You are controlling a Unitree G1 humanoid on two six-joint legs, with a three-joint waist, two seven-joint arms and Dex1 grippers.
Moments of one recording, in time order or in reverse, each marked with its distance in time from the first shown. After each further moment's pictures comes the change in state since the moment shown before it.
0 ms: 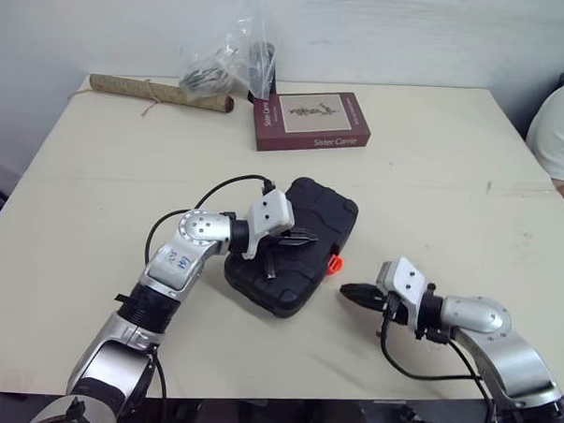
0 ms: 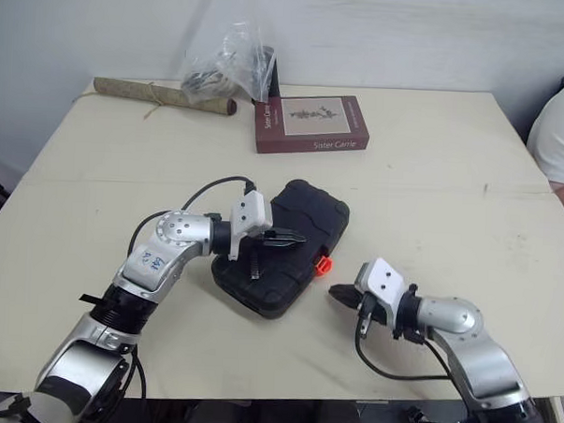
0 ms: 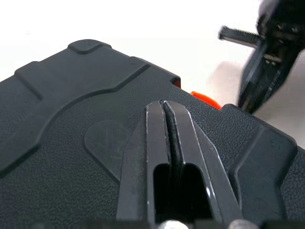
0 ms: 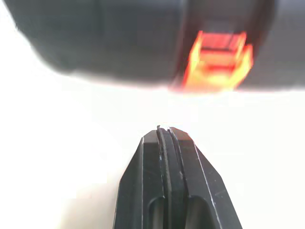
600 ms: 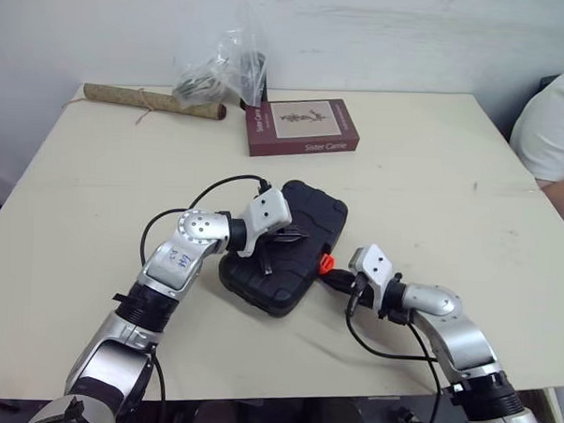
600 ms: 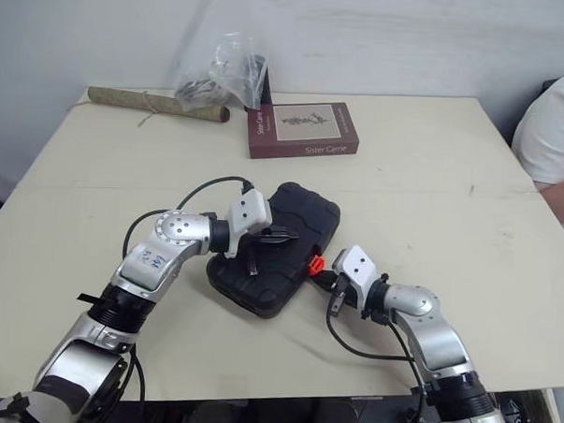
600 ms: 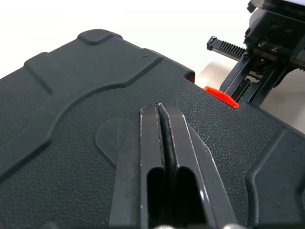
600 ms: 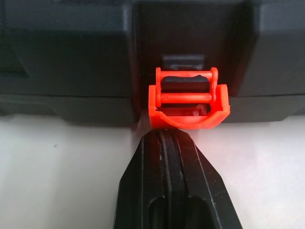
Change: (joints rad) left arm -0.008 0.011 0.001 -0.004 0.058 0.094 0.050; right arm -0.185 0.238 0.074 0.255 -0.094 -0.103 -0.059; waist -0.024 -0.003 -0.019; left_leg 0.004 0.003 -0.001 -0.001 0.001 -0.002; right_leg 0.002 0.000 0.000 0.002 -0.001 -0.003
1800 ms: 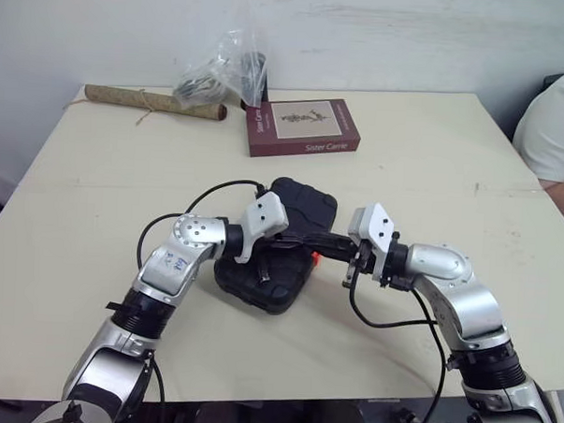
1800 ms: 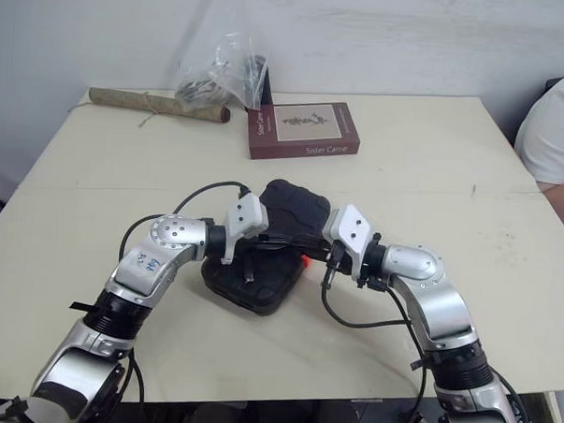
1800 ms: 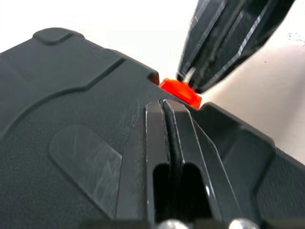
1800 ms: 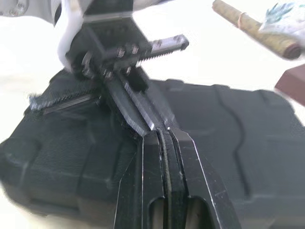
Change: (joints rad) left arm 0.071 -0.006 0.052 -0.058 -0.040 0.019 -0.046; right arm -0.159 -0.060 -0.037 -0.172 0.097 0.124 0.117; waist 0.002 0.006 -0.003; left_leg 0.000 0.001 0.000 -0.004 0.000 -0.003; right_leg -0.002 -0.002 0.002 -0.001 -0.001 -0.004
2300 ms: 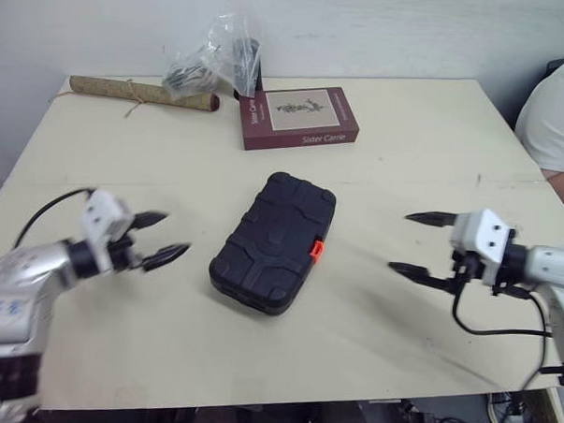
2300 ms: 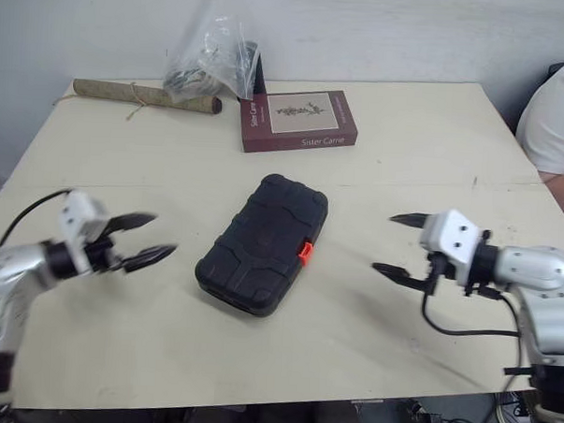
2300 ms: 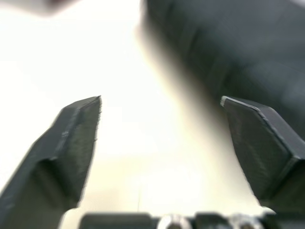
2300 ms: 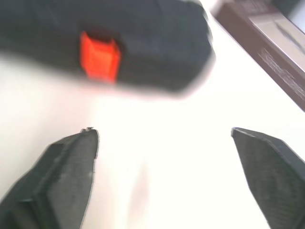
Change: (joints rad) left arm 0.592 0.397 0.663 -0.125 -0.183 0.055 -0.024; right arm 0.134 -0.405 -0.353 0.237 -0.032 -0.344 0.177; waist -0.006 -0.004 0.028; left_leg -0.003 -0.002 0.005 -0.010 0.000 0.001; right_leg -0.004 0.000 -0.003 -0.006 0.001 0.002
